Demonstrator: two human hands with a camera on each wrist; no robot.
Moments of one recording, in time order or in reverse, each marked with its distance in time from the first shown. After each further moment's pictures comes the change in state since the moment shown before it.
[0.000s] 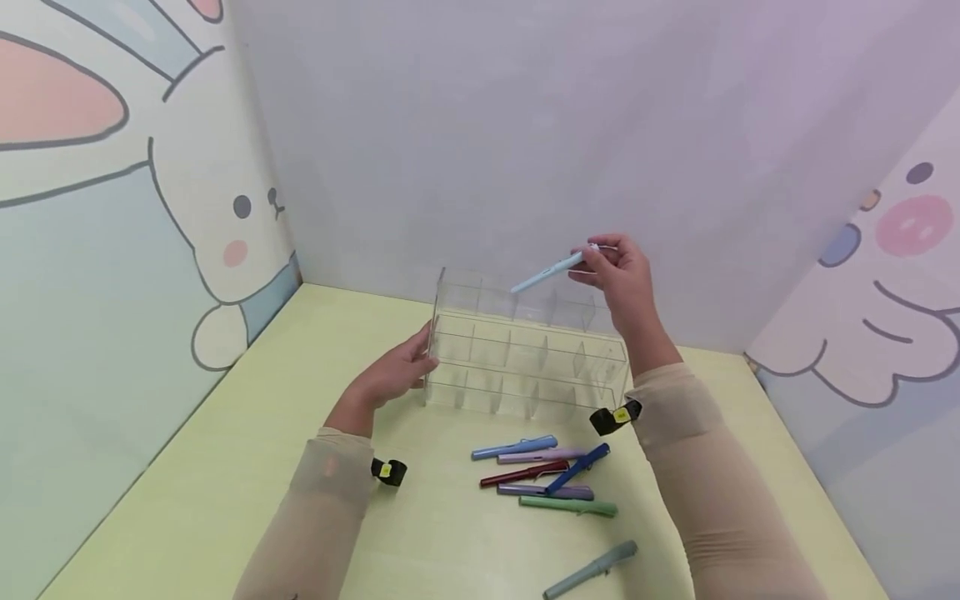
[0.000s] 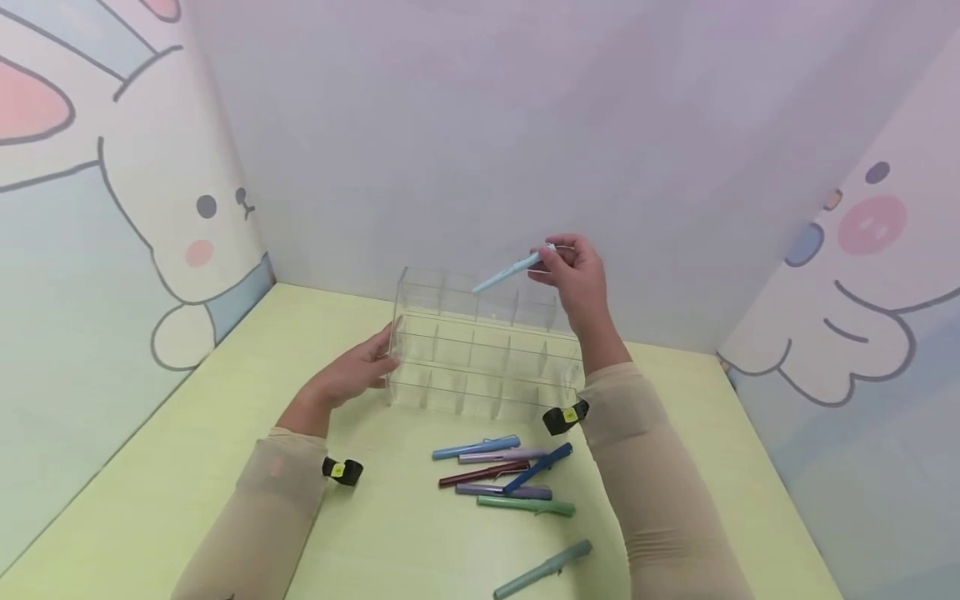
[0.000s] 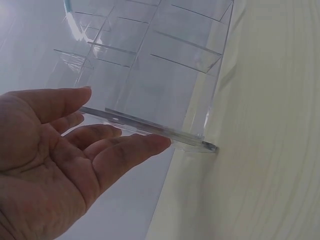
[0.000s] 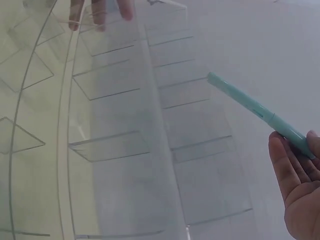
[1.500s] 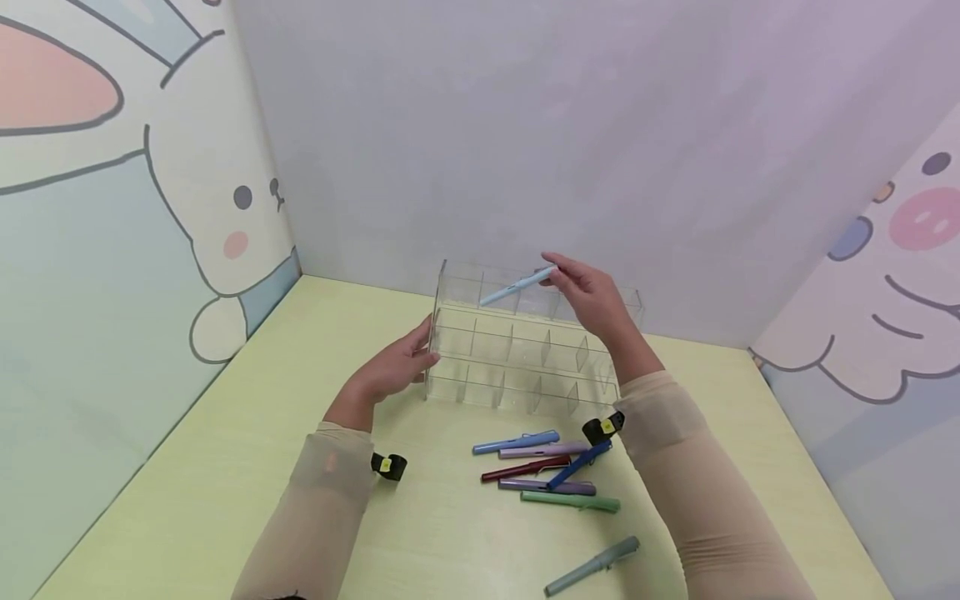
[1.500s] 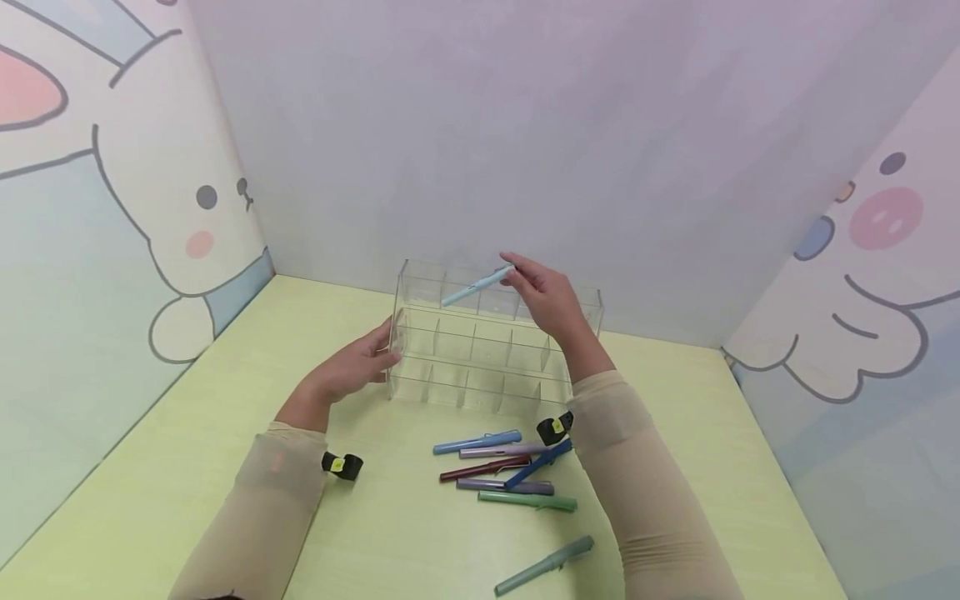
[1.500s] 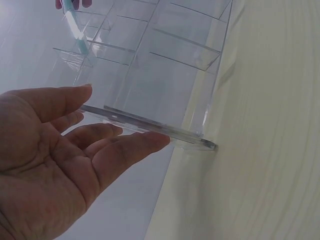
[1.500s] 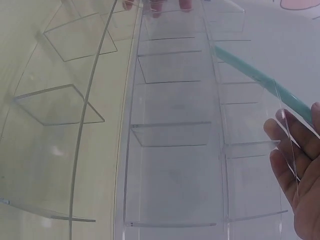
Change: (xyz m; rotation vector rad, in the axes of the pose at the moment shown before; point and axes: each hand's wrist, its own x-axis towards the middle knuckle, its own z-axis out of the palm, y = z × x) left_hand -0.002 0.008 0.007 -0.001 -0.015 0.052; right_hand -0.018 0.018 0.011 -0.674 -0.285 -0.054
